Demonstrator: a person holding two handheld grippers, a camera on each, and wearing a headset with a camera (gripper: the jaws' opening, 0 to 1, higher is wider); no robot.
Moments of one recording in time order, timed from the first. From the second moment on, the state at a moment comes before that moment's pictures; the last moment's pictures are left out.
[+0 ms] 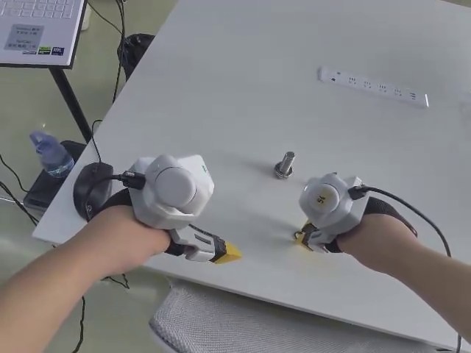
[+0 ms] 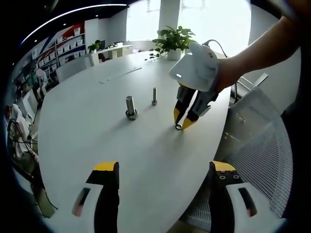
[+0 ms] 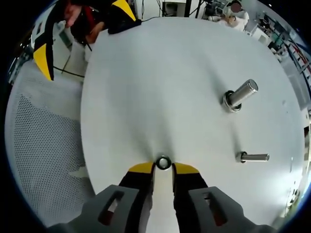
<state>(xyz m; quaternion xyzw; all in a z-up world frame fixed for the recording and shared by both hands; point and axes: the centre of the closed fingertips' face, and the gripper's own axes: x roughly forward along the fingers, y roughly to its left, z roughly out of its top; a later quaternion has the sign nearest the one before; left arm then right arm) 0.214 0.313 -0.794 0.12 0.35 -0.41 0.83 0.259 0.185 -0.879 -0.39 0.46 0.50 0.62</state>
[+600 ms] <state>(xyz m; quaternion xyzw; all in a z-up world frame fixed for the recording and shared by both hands) 0.207 0.315 -0.797 0.12 0.36 -0.40 0.83 0.261 0.186 -0.881 -0.40 0.50 0.49 0.60</state>
